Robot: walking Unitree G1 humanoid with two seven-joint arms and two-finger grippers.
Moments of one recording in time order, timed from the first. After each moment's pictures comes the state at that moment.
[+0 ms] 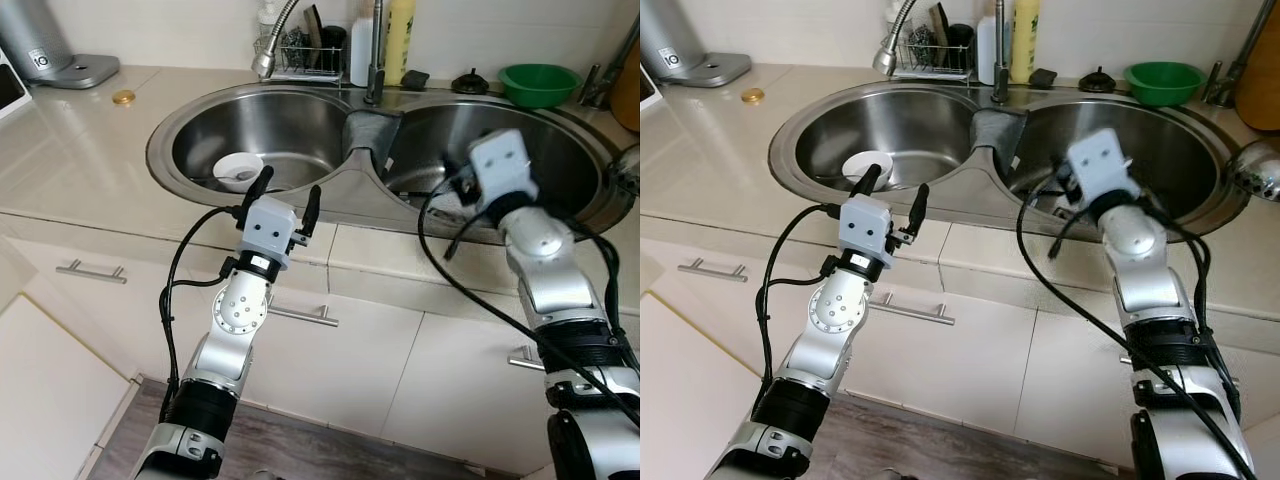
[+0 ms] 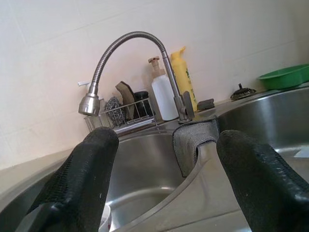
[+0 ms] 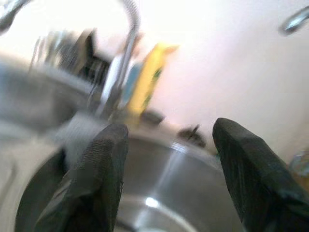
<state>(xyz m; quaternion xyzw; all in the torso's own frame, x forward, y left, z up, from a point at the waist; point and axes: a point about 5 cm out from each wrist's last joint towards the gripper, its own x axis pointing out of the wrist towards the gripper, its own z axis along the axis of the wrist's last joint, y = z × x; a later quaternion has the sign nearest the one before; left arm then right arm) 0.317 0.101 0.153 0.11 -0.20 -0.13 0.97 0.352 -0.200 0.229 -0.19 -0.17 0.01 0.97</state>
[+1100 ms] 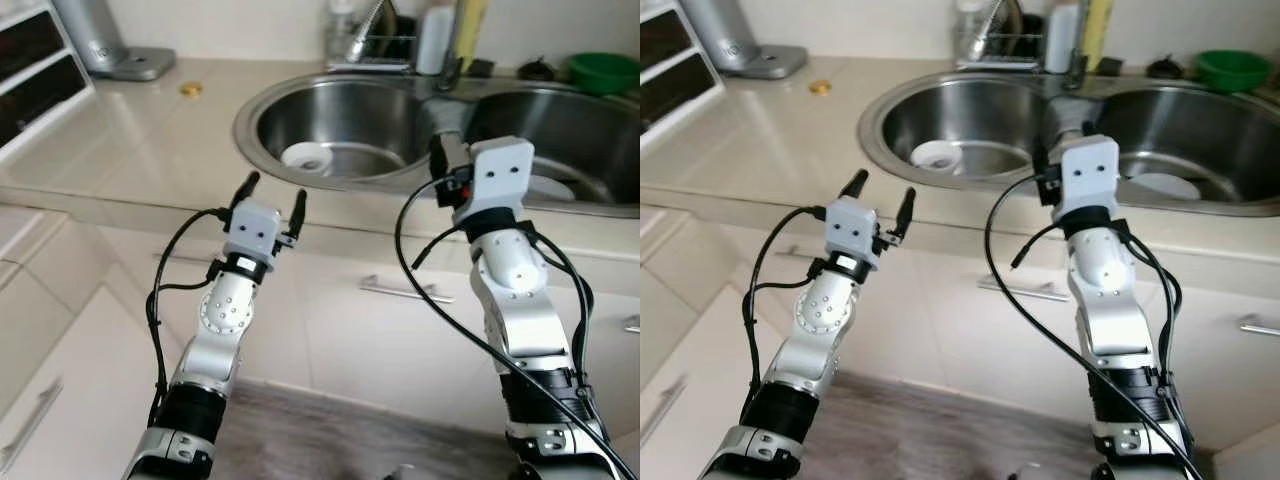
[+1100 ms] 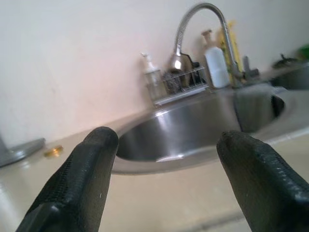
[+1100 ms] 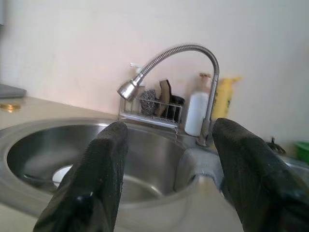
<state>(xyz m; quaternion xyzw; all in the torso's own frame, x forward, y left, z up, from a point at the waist) 0.316 0.110 0.148 0.10 -0.18 -0.12 0.97 0.321 -0.159 0.220 -0.12 -0.20 0.01 0.97</state>
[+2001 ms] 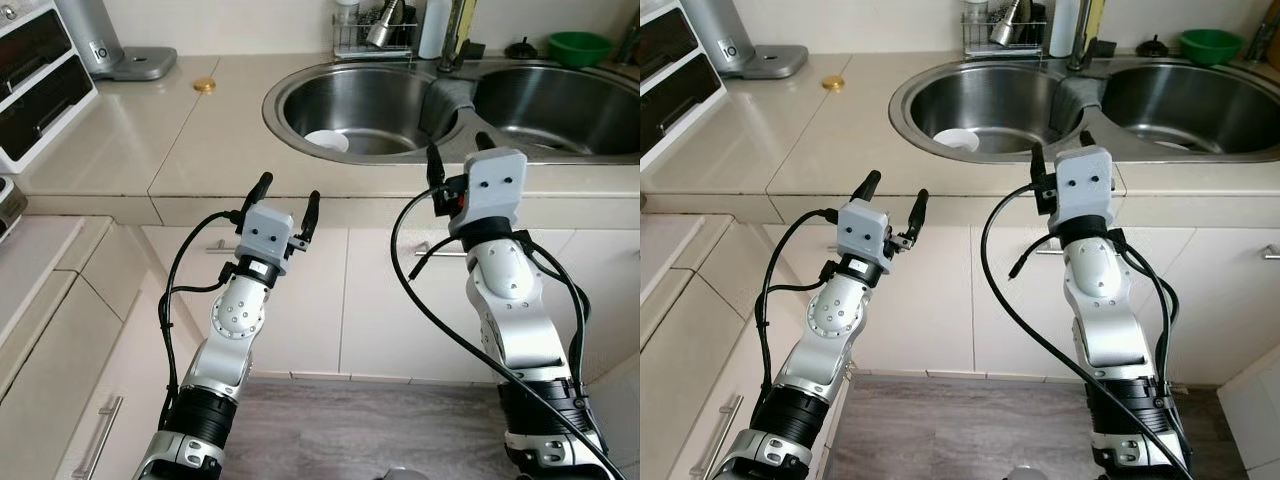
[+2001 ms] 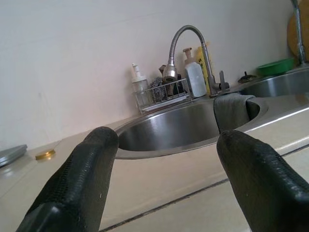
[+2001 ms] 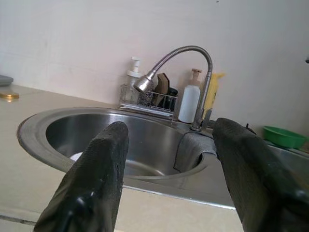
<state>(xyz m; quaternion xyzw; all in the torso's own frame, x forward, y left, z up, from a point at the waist) 0.313 0.105 0.149 0.11 -0.19 -0.13 0.97 0.318 -0.151 0.211 -0.11 -0.19 0.01 0.98</state>
